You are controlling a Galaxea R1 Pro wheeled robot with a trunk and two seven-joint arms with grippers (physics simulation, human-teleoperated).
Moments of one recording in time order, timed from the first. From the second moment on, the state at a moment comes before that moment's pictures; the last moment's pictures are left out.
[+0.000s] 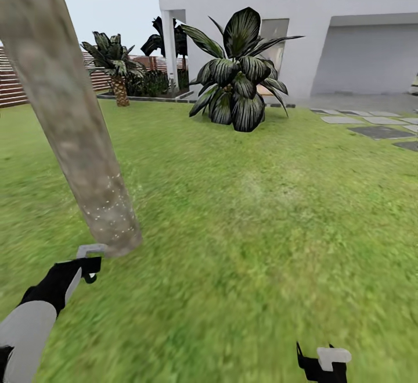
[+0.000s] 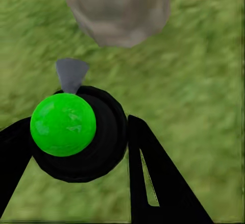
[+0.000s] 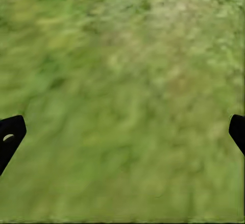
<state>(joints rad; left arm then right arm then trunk) -0.79 0.24 0.30 -0.49 -0.21 0.35 -0.09 -0.40 -0.11 -0.18 -0.08 0.23 -0.70 -0.13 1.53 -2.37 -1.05</state>
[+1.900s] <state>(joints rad) -0.67 0.38 0.20 -0.89 -0.21 0.58 -0.39 -0.40 -0.11 -0.18 -0.08 0.23 -0.69 -0.13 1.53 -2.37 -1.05</state>
